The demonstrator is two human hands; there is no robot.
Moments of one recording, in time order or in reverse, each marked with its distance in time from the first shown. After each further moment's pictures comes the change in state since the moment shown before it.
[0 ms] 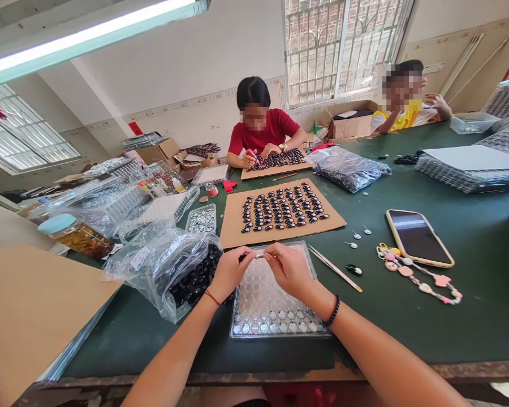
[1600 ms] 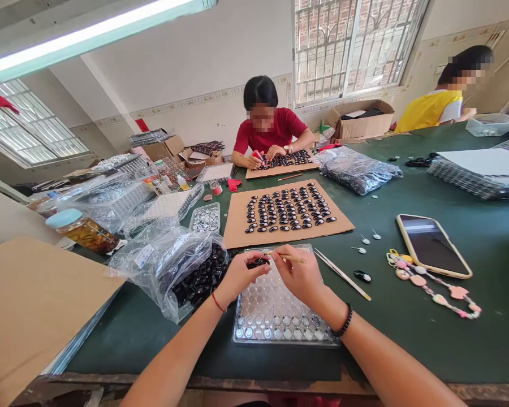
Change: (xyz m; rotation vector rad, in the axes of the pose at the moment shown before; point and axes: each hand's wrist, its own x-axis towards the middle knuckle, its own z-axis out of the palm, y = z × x) left_hand -0.002 0.008 0.012 -0.684 -0.194 -0.236; right_hand 0.000 -0.001 -0.004 -0.159 0.090 0.012
